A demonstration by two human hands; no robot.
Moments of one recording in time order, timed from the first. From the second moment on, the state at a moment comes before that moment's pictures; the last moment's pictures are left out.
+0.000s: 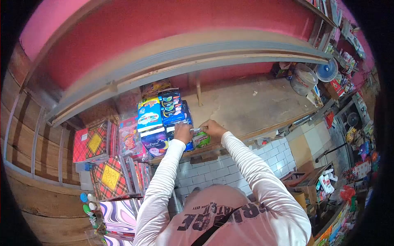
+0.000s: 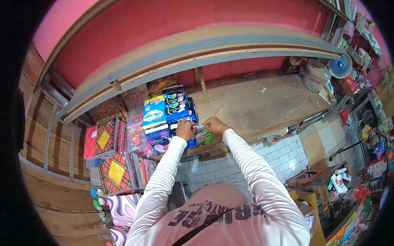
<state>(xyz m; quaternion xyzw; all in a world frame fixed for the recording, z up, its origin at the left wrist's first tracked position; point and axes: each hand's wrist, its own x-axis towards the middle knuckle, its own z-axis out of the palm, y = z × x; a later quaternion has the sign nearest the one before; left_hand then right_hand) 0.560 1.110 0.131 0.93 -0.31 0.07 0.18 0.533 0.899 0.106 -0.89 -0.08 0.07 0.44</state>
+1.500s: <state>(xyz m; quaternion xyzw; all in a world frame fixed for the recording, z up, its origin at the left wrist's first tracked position) 0.305 0.936 -0.101 0.72 -0.59 -0.36 0.08 -0.313 0.848 -0.079 -0.10 0.76 -0.53 0.37</state>
